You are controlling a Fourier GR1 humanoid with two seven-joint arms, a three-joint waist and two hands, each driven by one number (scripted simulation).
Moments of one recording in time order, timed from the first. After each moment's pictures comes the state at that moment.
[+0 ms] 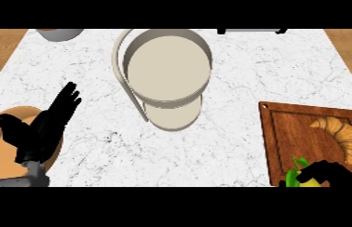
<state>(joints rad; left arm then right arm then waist) -0.03 0.26 0.04 -1.60 0.16 -0.04 0.22 0.45 -0.08 0.27 -2.38 1.14 -0.07 0.36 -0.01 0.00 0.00</state>
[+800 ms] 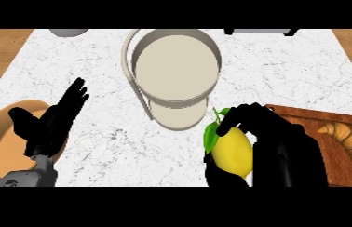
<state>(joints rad) -0.07 0.24 0.02 -1.58 0.14 -0.05 0.23 -0.38 0.00 0.58 -2.22 1.23 0.20 1.03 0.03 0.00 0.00</state>
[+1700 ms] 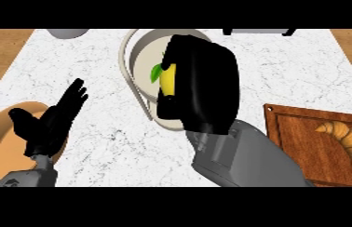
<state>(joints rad) -0.07 0.23 0.04 -1.56 0.13 -0.06 0.21 -0.87 -0.01 0.48 -1.68 0.99 0.07 1.14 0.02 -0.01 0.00</state>
